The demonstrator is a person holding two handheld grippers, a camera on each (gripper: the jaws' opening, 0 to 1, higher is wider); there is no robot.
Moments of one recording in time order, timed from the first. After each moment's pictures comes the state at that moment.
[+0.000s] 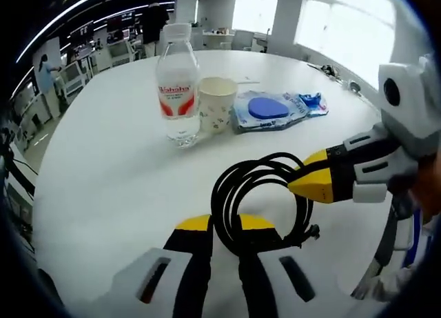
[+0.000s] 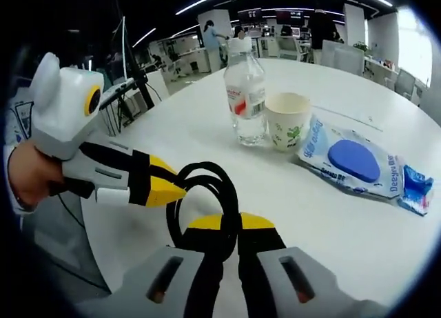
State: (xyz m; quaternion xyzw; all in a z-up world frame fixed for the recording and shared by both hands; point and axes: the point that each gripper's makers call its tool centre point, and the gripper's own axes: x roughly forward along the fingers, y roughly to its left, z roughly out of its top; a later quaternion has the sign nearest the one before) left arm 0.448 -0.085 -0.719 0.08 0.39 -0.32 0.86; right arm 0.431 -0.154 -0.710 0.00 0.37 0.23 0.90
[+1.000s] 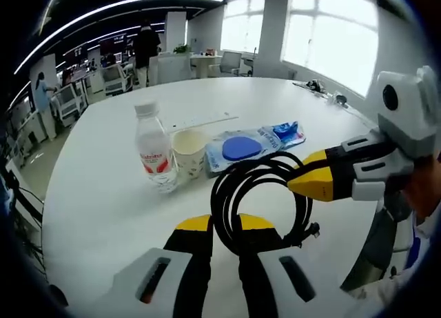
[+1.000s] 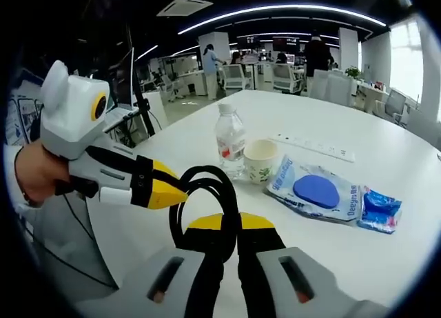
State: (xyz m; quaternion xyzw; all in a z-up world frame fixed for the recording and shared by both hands) left arm 0.436 -0.134 -0.642 0.08 0.33 -0.35 0.87; right arm 0.413 -0.201 -0.628 -0.01 0.29 0.21 0.93
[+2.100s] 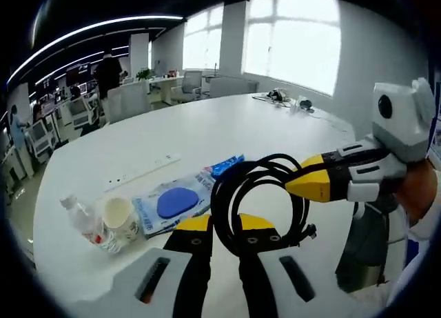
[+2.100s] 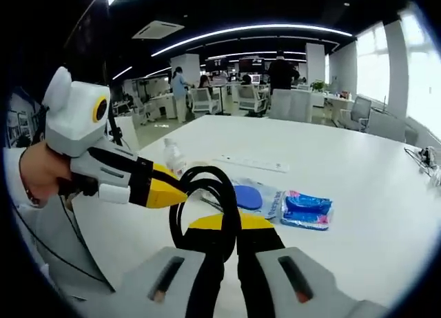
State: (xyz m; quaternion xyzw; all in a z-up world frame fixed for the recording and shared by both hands) left arm 0.406 -0.287 -0.577 0.10 0.26 -0.46 0.85; right arm 0.368 -0.348 -0.565 0.00 0.23 0.11 0.97
